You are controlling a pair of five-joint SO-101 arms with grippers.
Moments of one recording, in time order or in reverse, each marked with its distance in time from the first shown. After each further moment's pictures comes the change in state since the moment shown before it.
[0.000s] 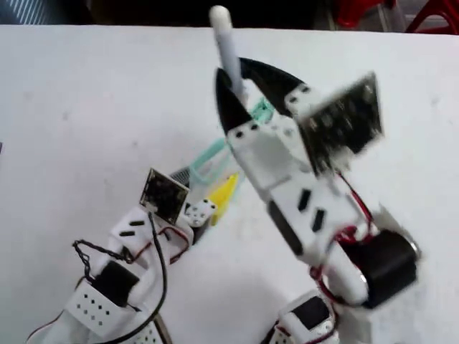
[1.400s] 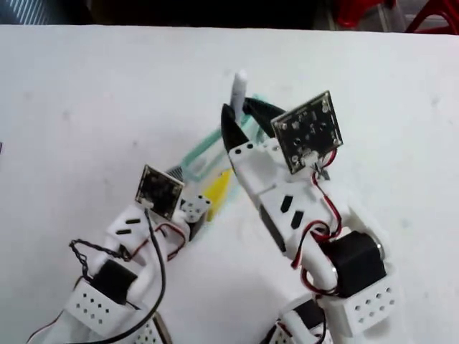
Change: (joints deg) left arm -2.6 0.6 0.0 0.0 0.0; right arm 4.6 -13.9 31.5 -7.1 -1.9
